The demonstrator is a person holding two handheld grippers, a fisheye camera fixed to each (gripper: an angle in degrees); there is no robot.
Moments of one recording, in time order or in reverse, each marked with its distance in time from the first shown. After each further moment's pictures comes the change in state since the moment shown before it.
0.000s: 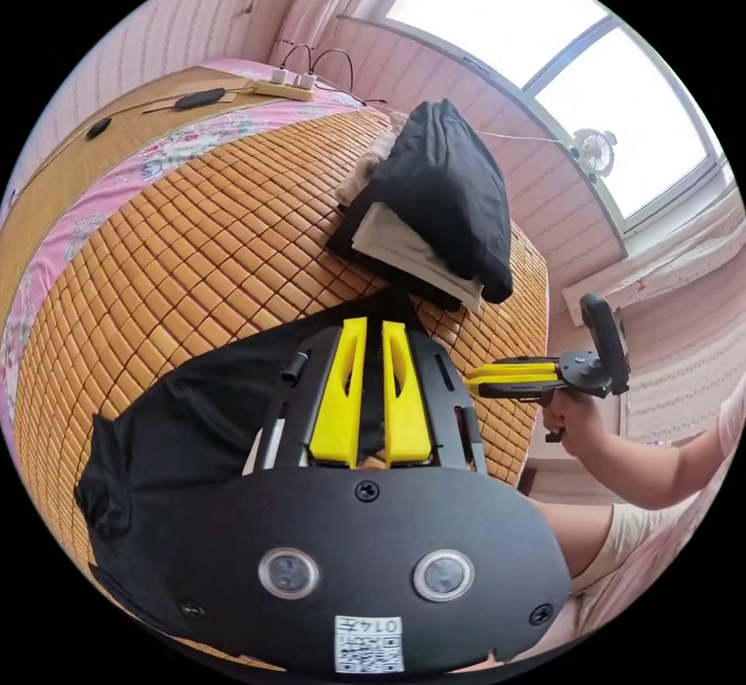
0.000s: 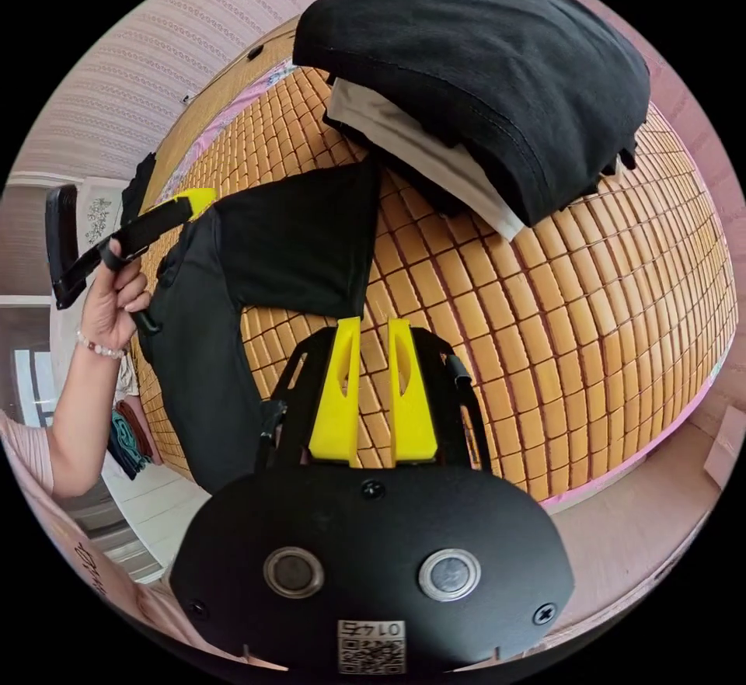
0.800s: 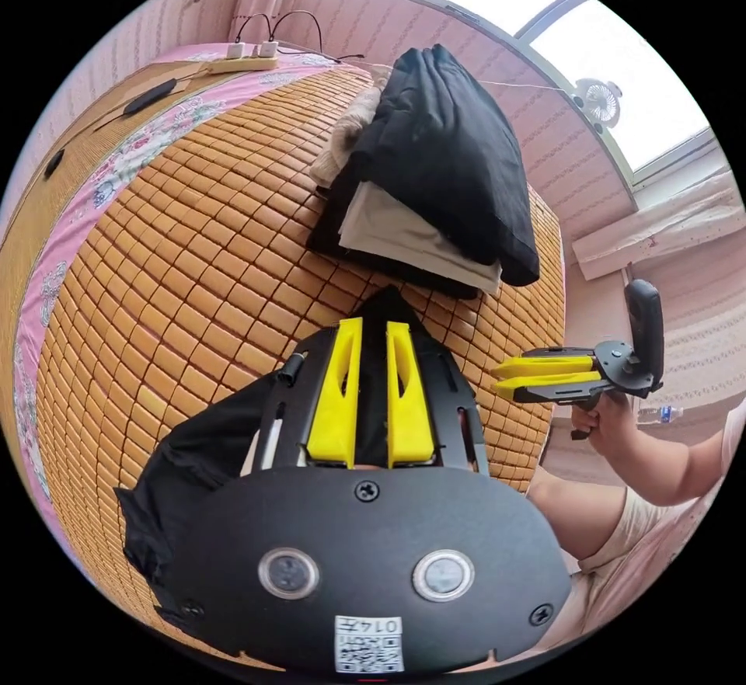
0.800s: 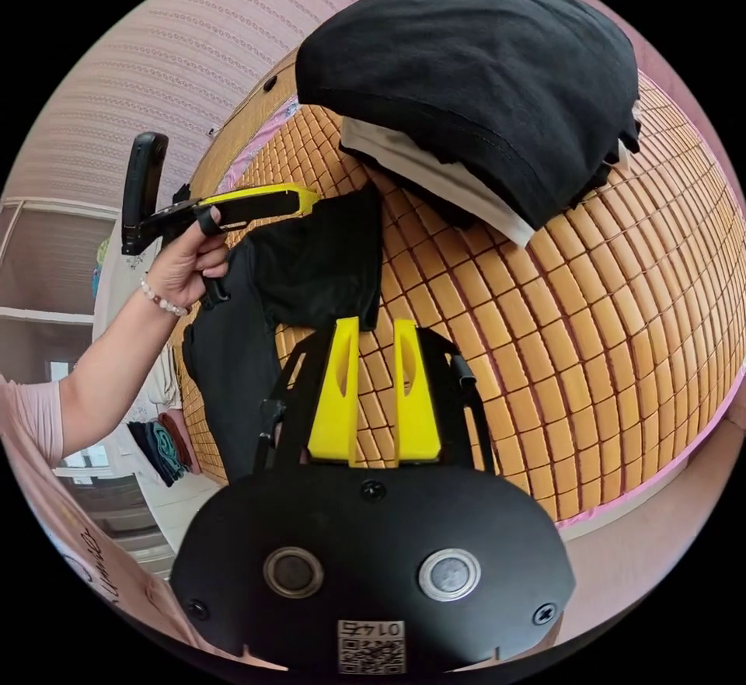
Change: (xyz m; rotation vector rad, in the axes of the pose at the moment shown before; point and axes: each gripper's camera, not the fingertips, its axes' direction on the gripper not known) left arm 0.010 -0.077 0.047 -0.171 -0.023 0.107; right arm 0.065 0.038 -0.010 0.070 -0.156 0.026
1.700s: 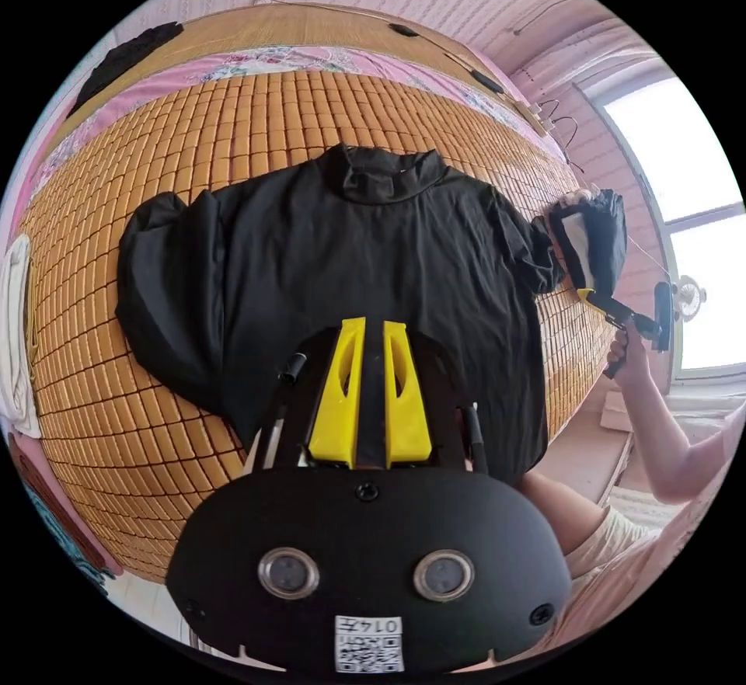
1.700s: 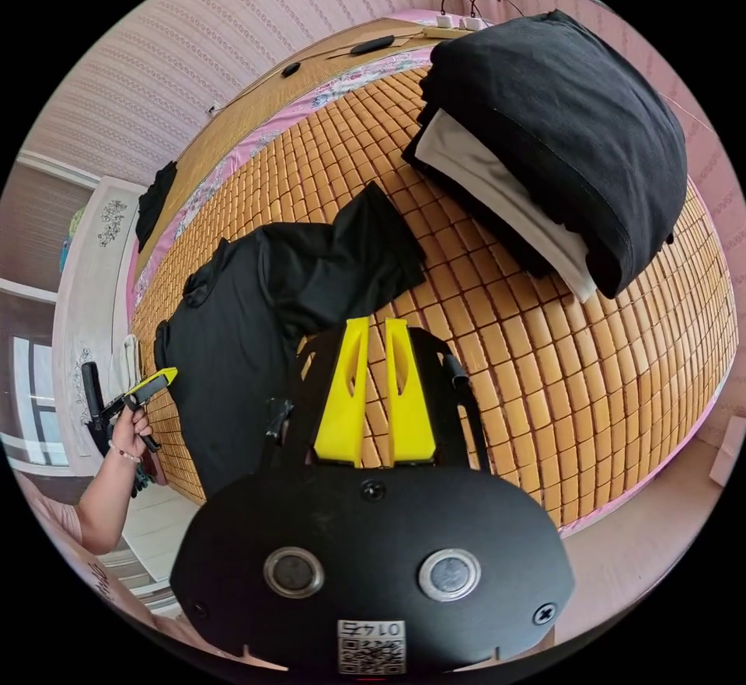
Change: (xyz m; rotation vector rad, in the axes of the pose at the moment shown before) left arm -0.107 0.395 -0.118 0.149 -0.129 -0.760; right arm -0.096 -0.011 0.020 0.035 0.158 -0.083
